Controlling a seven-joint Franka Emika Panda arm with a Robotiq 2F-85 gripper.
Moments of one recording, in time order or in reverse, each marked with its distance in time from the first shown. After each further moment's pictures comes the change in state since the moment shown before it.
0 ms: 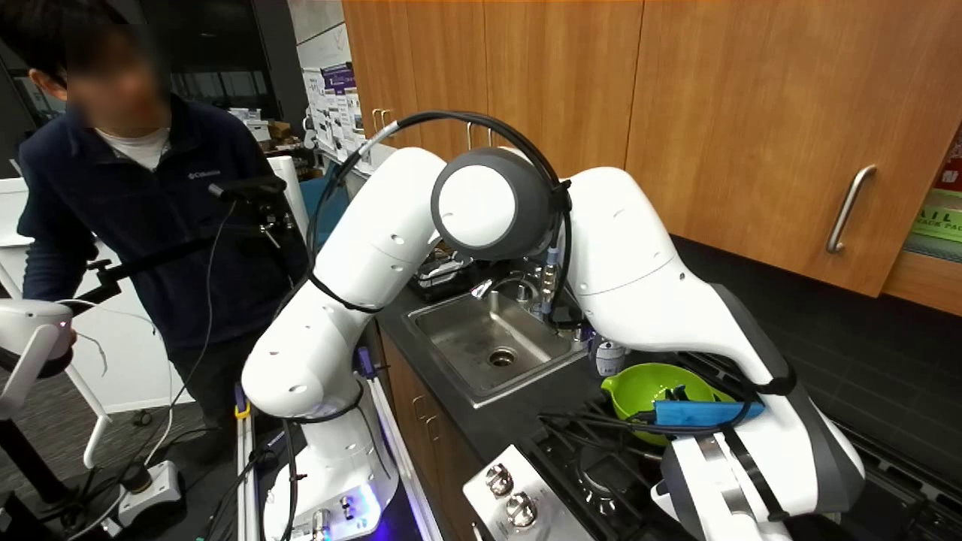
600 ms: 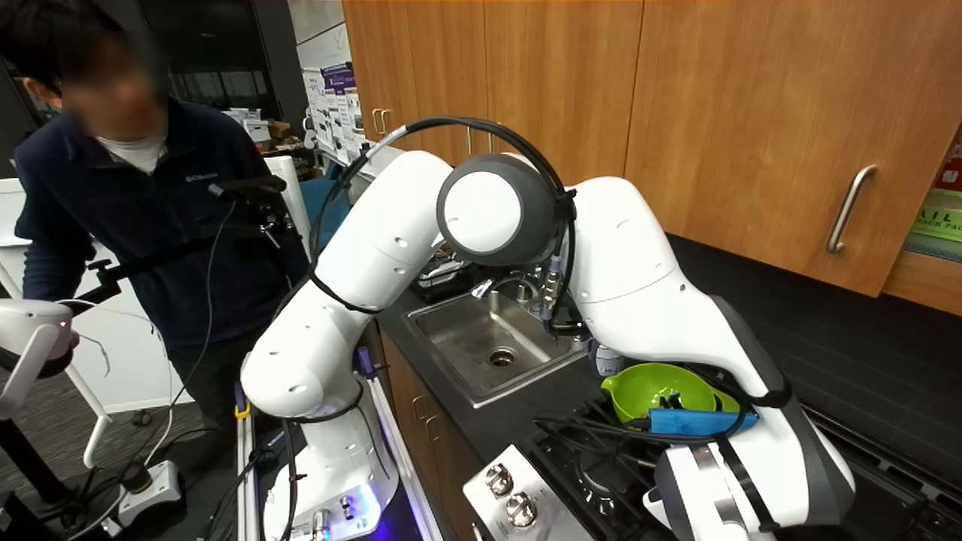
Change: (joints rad) arm -0.001 0.024 -0.004 -0.009 0.000 -0.001 0.000
